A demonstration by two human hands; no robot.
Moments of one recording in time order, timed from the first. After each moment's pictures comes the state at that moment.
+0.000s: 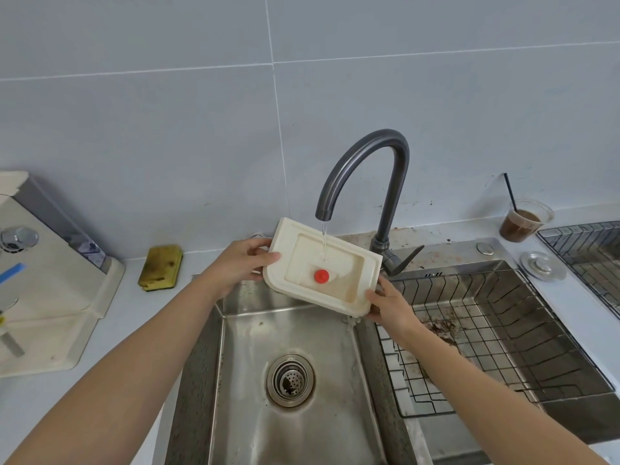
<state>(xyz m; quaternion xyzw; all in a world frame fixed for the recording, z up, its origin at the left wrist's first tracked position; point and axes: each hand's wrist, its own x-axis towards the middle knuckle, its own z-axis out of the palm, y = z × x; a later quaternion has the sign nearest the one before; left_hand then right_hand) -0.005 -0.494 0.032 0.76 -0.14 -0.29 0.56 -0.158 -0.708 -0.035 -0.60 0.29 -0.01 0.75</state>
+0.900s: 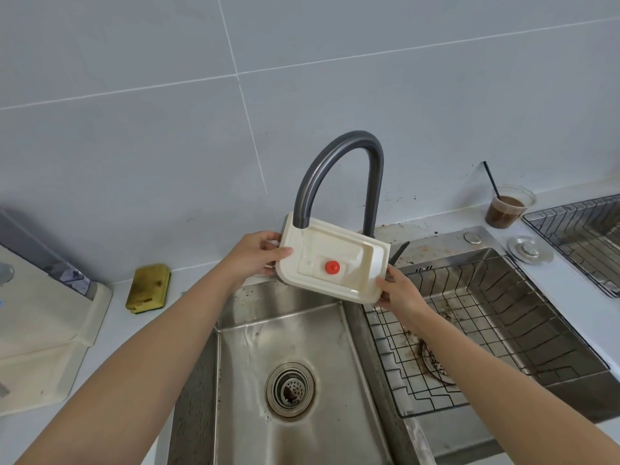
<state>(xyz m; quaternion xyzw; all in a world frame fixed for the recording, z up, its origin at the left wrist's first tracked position) -0.002 -0.546 0.047 0.80 -0.16 -0.29 0.50 -0.154 -0.749 -0.041 -0.60 0.32 -0.05 0.73</state>
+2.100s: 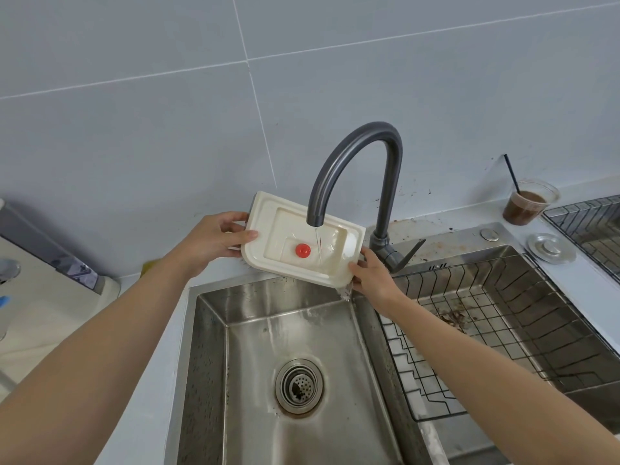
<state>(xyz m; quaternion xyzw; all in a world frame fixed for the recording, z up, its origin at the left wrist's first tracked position) 0.031 -0.499 0.077 0.80 -0.15 -0.24 0.52 -0.105 -0.708 -0.025 -0.61 0.27 -0.04 0.74</state>
